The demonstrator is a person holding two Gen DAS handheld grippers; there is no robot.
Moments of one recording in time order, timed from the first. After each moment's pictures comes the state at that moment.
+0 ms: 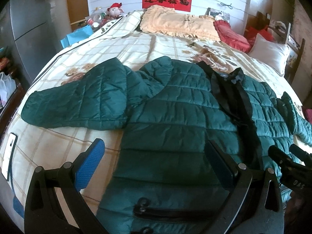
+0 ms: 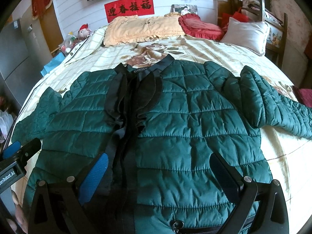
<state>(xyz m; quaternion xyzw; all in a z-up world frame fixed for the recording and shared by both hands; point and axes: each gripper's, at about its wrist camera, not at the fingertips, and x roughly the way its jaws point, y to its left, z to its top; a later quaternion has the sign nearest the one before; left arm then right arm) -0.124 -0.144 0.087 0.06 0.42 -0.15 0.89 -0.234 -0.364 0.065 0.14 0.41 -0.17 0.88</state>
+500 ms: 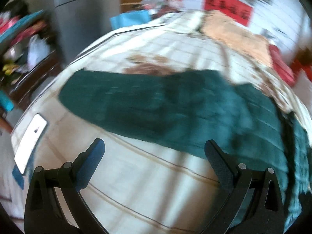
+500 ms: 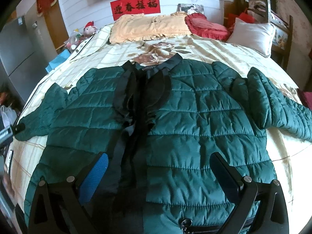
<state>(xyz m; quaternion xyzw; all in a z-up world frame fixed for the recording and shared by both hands) -0.033 0.004 0.078 -0.03 0.45 0.01 0.89 -0.231 -0.352 0.066 0.13 0.42 -0.15 0.89</state>
